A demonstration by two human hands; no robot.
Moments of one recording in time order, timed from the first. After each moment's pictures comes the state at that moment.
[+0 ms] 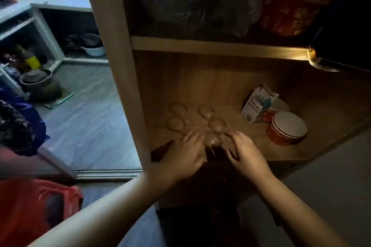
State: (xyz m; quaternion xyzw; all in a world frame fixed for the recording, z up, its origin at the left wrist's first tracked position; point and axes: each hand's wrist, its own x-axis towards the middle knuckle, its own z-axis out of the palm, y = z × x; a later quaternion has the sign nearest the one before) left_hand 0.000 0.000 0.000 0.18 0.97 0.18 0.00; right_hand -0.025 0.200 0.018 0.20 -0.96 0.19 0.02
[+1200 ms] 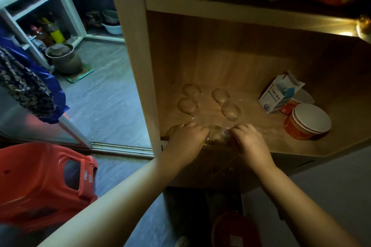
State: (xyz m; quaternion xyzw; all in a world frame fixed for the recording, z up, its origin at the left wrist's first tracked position) left_hand 0.019 -0.001 0.000 0.12 0.98 0.17 -0.07; right_hand -0.028 0.197 -0.003 0.30 -0.95 0.12 0.02
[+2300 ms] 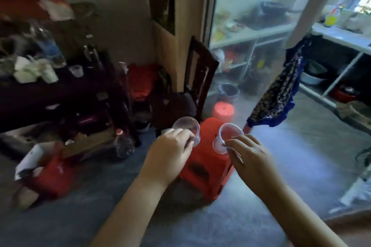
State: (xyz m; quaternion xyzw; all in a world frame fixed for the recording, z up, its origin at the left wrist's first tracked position) left_hand 0.598 -0.386 0.070 -0.41 0.85 0.13 -0.31; right_hand 0.389 -0.319 0.055 0.72 -0.63 0.28 0.05
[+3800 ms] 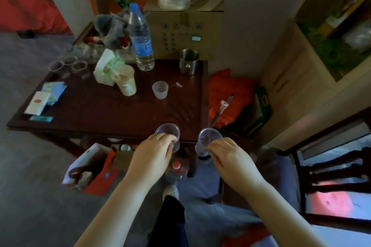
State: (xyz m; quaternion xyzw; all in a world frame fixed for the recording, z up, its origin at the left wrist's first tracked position) left_hand 0.872 -0.926 -0.008 -0.69 0.69 0.08 -0.22; right_hand 0.658 -0.983 -0.020 0.89 -0.39 0.17 -0.16
